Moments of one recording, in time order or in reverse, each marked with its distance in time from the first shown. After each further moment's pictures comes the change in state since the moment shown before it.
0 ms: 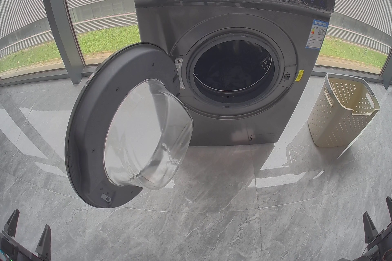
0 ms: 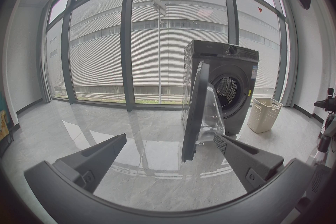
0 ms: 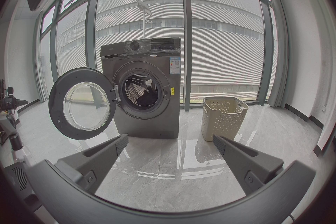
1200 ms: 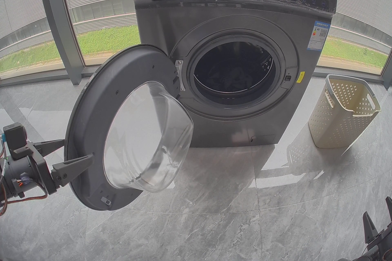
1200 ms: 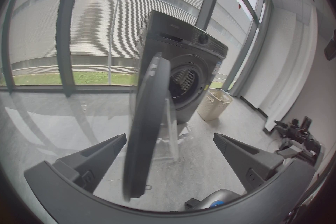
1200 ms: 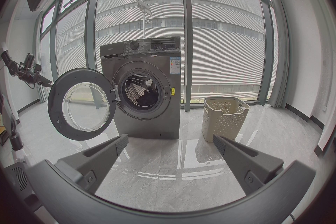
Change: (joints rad) left arm -0.149 1.023 -0.457 -0.299 -0.390 -0.040; right arm 0.001 0.001 0.000 0.000 -0.001 0.001
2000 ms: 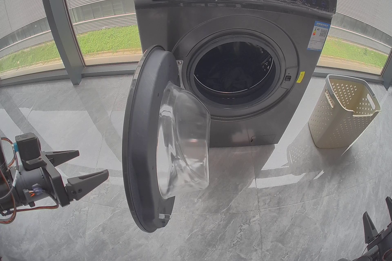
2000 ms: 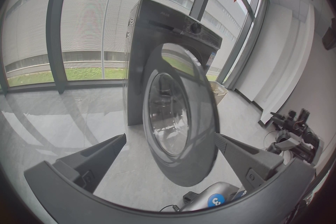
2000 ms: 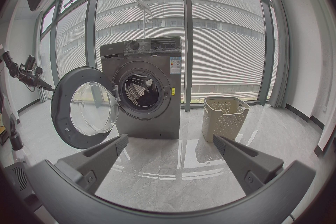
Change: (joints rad) left arm -0.118 0.036 0.033 -0.014 0.057 0.003; right arm 0.000 0.000 0.000 0.001 0.000 -0.001
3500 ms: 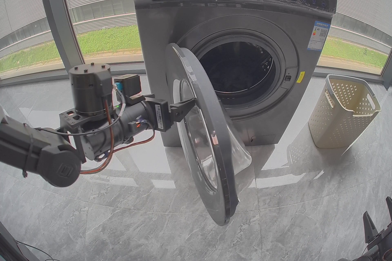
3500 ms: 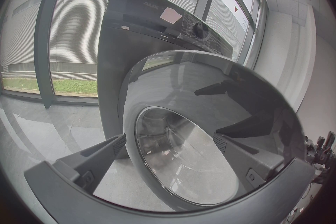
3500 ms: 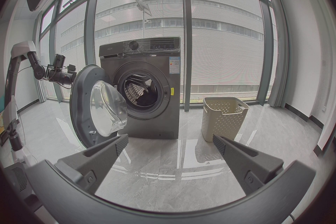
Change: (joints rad) left arm -0.283 0.678 -0.457 -0.409 0.301 -0.096; right arm -0.001 0.000 0.000 0.000 -0.006 0.001
